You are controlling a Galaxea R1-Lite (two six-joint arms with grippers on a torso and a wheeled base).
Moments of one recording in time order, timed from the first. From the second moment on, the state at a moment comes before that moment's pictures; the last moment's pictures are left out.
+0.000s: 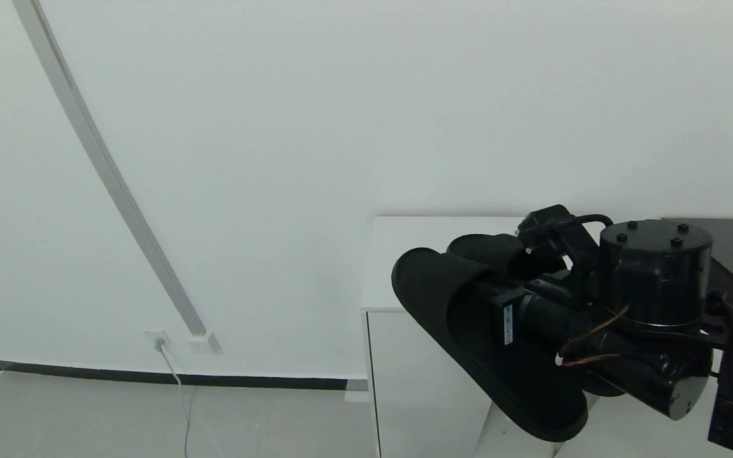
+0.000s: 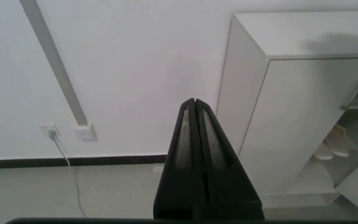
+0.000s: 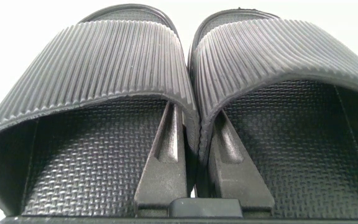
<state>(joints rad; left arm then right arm) 0.00 0.00 0.00 0.01 -0.03 0.01 0.78 1.63 -0.76 -0.66 -0.30 0.07</state>
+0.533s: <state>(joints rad) 0.00 0.00 0.00 0.01 -0.03 0.01 0.76 1.58 -0.72 -0.64 -0.26 0.03</state>
